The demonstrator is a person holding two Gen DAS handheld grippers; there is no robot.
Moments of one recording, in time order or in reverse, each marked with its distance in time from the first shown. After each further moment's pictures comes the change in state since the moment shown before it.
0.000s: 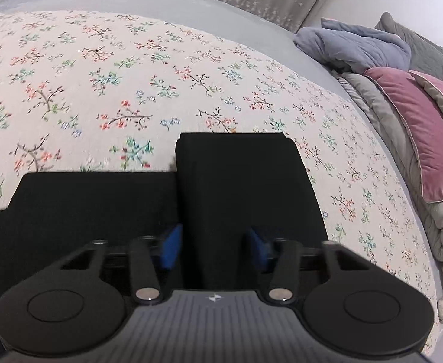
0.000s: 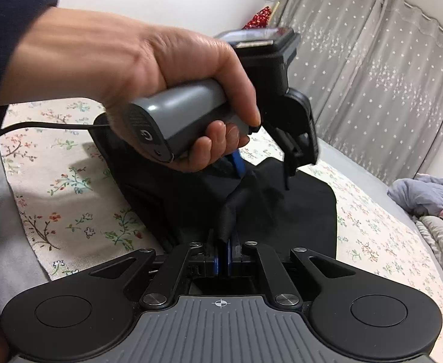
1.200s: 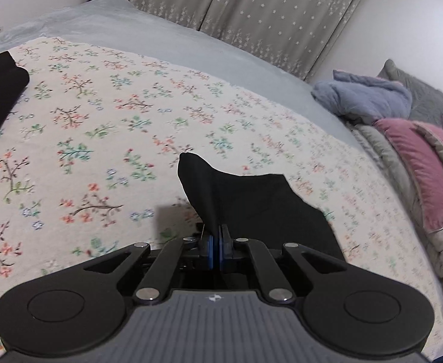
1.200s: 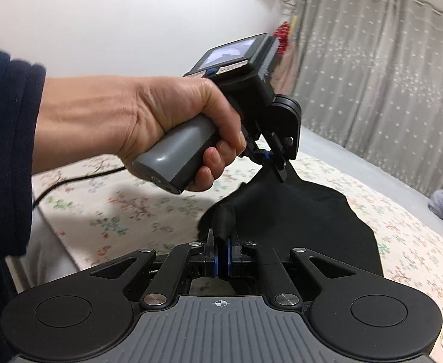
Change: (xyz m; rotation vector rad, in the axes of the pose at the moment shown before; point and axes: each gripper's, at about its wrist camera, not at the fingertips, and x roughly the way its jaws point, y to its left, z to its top) left arm -0.097 0.138 0.007 -0.016 -0.168 0.017; right arm 0.005 0.083 0.070 0.056 -0.067 0.134
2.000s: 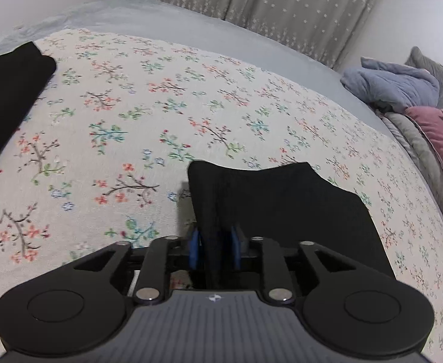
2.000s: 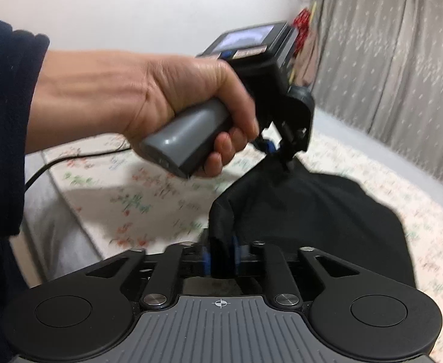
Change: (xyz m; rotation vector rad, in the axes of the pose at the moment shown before) left arm 0.003 0.017 -0.008 -0.014 0.035 0.117; right arm 0.009 -0.001 -0.014 0.026 0.067 0.125
